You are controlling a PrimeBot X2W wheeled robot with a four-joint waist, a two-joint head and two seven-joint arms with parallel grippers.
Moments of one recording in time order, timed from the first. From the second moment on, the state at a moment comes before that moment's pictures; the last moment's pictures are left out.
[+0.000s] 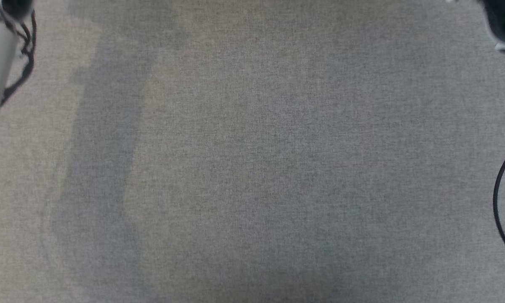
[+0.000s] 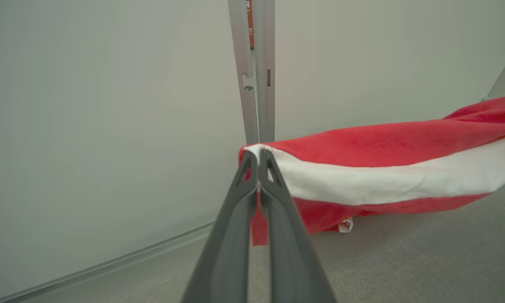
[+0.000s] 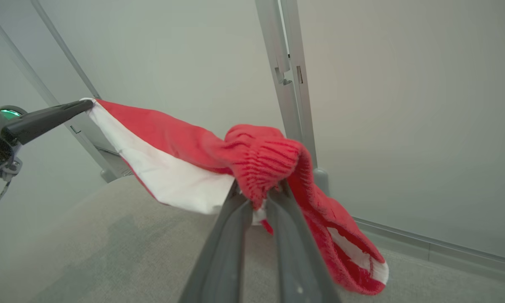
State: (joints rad) left arm -1.48 0.41 -0.81 0.72 -0.86 -0.13 -0.03; right arm -1.49 -0.66 1.16 0.45 1.34 0.13 -0.26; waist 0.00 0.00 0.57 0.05
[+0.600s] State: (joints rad) left arm -0.79 0.72 -0.98 0.30 -1.25 -0.05 0.37; right arm -0.93 -0.71 1.28 0.32 1.45 0.13 0.10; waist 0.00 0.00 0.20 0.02
